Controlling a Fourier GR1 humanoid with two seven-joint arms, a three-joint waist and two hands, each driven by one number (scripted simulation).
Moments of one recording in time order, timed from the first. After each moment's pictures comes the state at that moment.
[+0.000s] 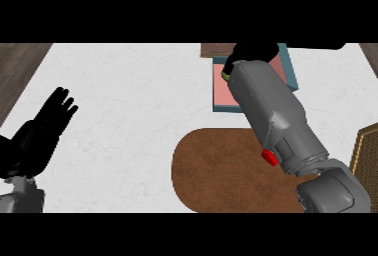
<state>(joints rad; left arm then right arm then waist) -0.10 0.21 0.18 -1.64 0.21 -0.11 0.30 -1.28 -0.02 -0.27 -0.30 1.35 -0.38 1.06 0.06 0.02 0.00</state>
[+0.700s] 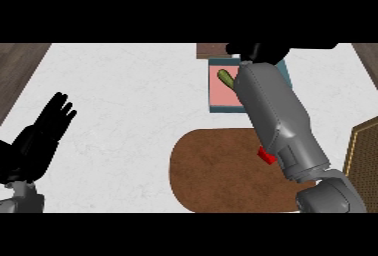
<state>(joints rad) -0.07 0.21 0.19 -1.63 0.20 -0.11 0.28 -1.19 -0.01 -0.28 -0.48 1.36 -0.88 1.02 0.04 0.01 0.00</state>
